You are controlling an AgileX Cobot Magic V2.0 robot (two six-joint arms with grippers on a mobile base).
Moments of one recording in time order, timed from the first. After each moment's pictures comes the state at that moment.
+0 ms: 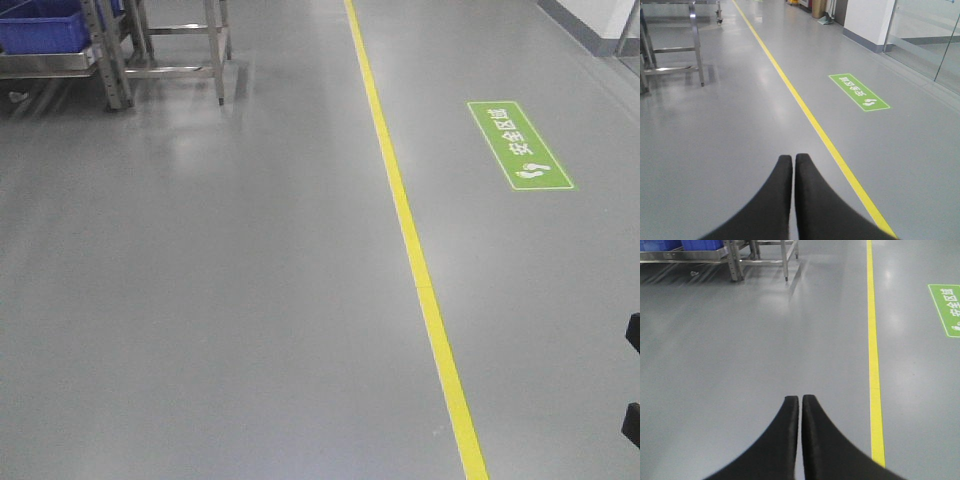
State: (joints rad) left arm -0.36 0.26 -0.38 0.23 0.45 -0.34; right arm 0.27 0.46 -0.47 -0.07 0.49 0.15
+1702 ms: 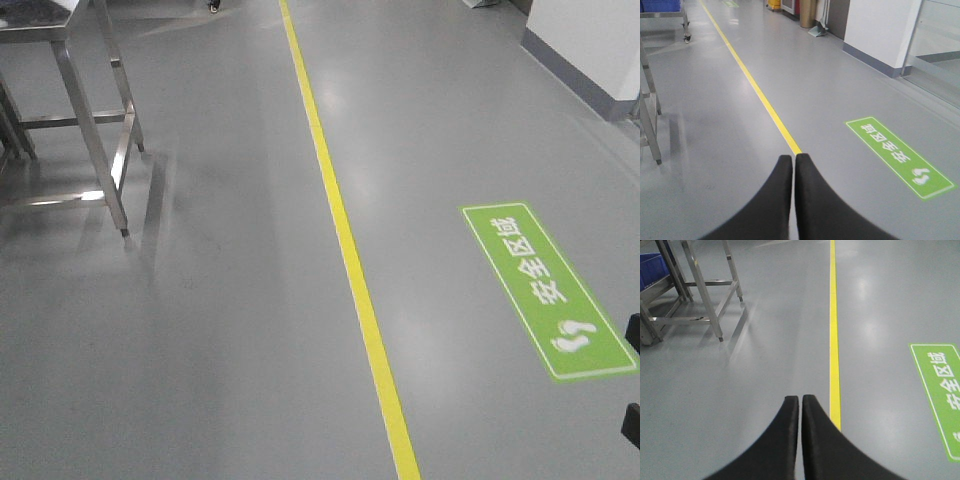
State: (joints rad) left arm -0.36 0.26 -0.38 0.23 0.45 -0.34; right arm 0.27 0.46 -0.47 -0.07 0.49 0.15
